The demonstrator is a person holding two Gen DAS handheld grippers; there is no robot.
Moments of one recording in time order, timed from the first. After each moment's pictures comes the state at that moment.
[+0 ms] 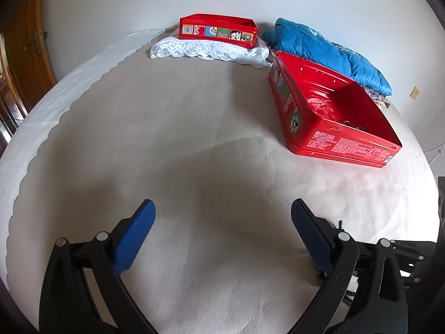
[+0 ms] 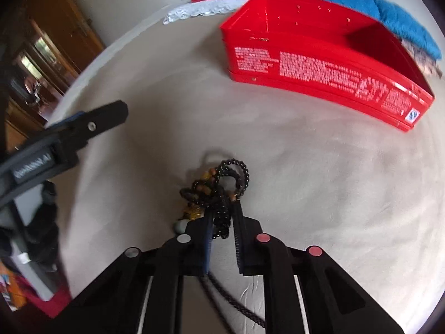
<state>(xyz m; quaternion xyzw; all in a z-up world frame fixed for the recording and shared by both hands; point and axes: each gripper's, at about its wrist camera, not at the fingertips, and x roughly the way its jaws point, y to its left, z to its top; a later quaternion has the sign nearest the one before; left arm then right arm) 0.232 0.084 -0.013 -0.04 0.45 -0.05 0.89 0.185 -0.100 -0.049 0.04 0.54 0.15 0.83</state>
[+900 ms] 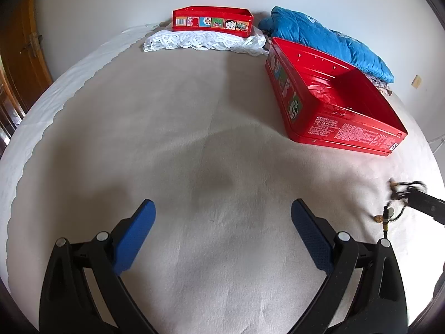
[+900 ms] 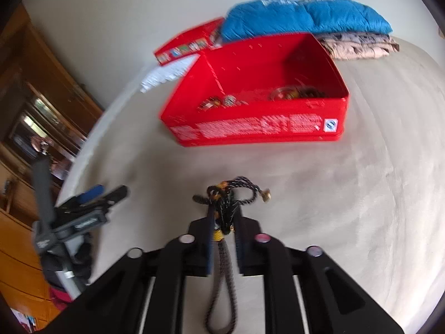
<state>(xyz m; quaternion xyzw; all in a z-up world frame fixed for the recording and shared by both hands) 0.237 0.075 -0.025 -0.02 0.47 -0.05 0.88 0.181 -0.199 -0.010 0.14 0.47 0.10 0.86</state>
